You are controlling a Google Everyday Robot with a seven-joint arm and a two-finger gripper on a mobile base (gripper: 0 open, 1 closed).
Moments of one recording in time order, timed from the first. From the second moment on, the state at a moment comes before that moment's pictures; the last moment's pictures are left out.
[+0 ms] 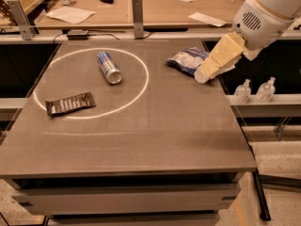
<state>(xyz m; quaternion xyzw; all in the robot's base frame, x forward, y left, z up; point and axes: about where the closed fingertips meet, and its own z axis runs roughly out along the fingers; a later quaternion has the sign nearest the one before) 0.520 -0.183 0.966 -0.31 0.94 0.08 0.14</state>
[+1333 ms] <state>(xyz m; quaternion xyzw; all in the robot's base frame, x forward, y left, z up) 0.561 -0.121 0.940 -0.15 0.98 0.08 0.09</state>
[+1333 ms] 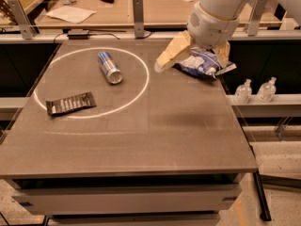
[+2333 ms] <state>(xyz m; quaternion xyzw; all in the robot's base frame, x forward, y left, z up) 0.596 -0.034 0.937 -0.16 0.98 0.04 0.09</state>
